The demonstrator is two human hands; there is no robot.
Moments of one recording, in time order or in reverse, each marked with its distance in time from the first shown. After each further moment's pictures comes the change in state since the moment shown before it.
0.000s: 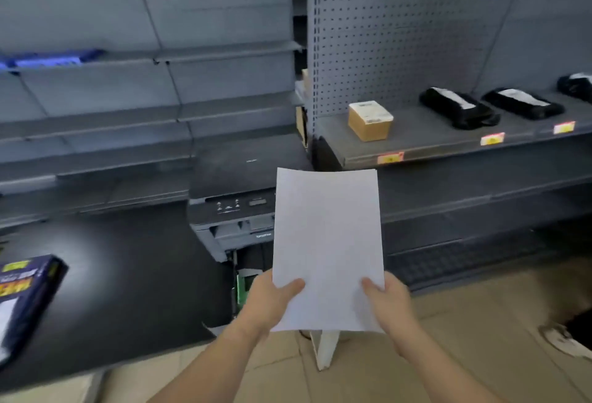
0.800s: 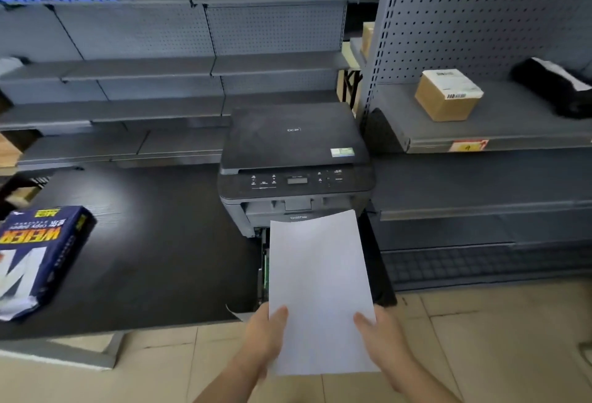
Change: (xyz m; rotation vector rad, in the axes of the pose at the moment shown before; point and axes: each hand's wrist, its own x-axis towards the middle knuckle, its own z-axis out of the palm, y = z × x) left_hand 0.039 -0.106 -0.051 -0.026 0.209 -0.332; right_hand 0.035 0.055 0.103 -0.292 -0.203 0.171
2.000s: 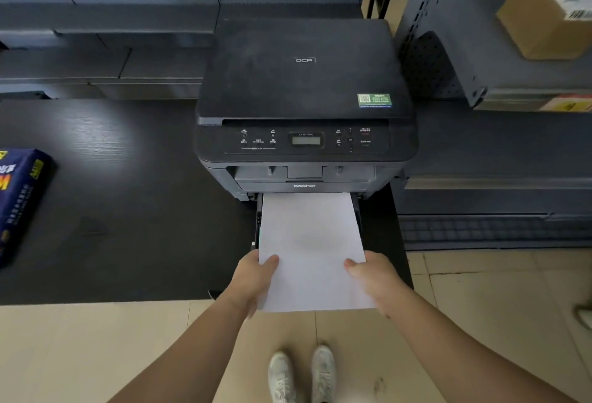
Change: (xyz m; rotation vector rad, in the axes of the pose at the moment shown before) left_hand 0.138 0.012 0.000 -0.088 0.005 -0.182; right_hand 0.142 -0.032 0.033 -0.096 -0.176 0.218
